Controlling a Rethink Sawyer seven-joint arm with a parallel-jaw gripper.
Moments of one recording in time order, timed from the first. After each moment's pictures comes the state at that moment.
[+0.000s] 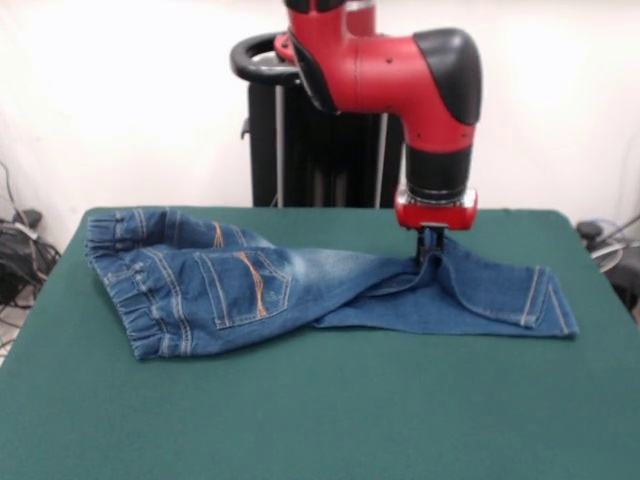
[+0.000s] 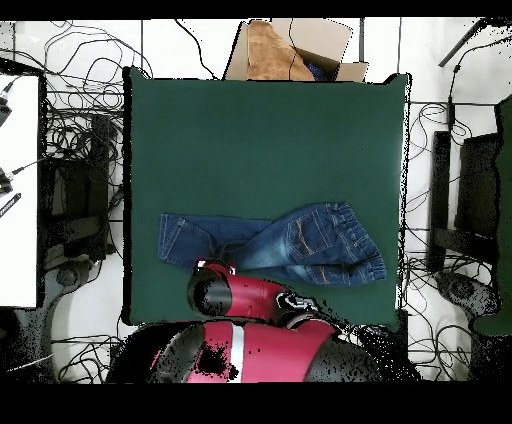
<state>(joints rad) -0.22 -0.46 0.10 2.15 -0.01 -0.13 1.77</state>
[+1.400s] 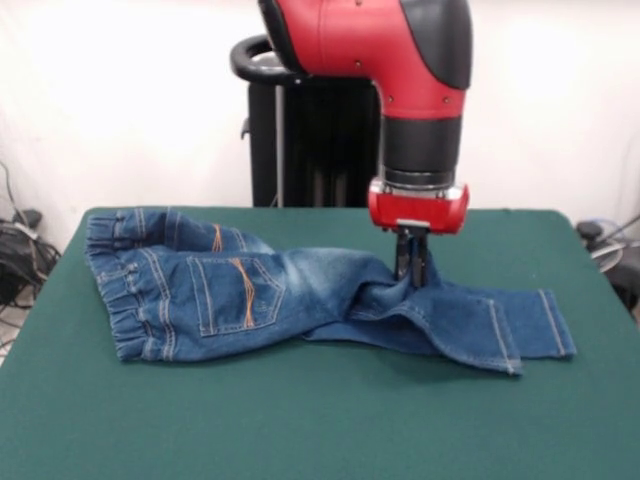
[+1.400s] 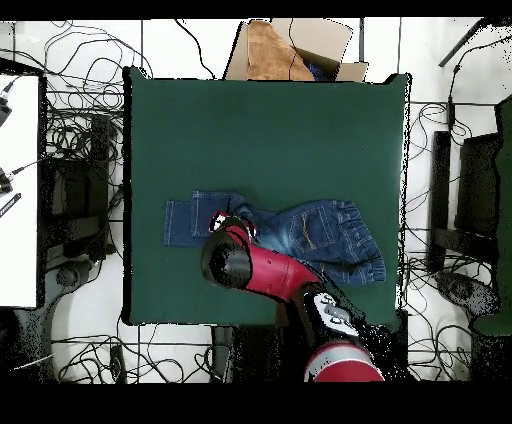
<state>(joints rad) -0.28 -0.65 0.12 2.08 0.11 -0.09 1.77</state>
